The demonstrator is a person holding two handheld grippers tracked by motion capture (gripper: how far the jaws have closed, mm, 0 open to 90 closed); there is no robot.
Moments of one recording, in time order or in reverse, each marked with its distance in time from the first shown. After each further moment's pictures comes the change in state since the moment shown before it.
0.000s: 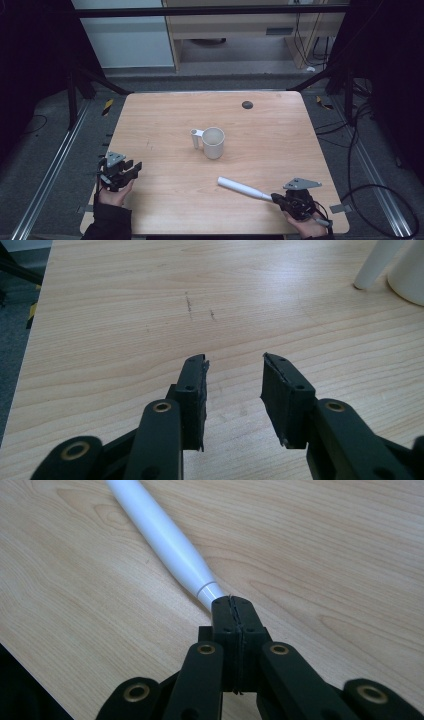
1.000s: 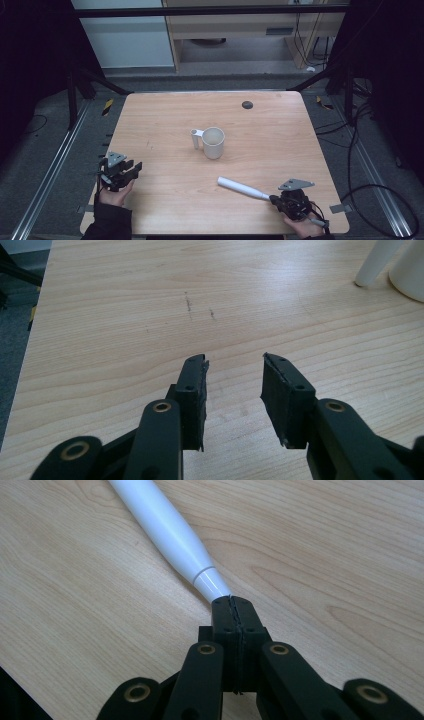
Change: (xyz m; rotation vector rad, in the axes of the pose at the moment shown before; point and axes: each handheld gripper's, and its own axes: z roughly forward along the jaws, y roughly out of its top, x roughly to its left) left arm -0.001 0.000 0.001 0.000 0.004 0.012; right arm 0.003 -0.002 0.012 0.061 -0.031 -0.022
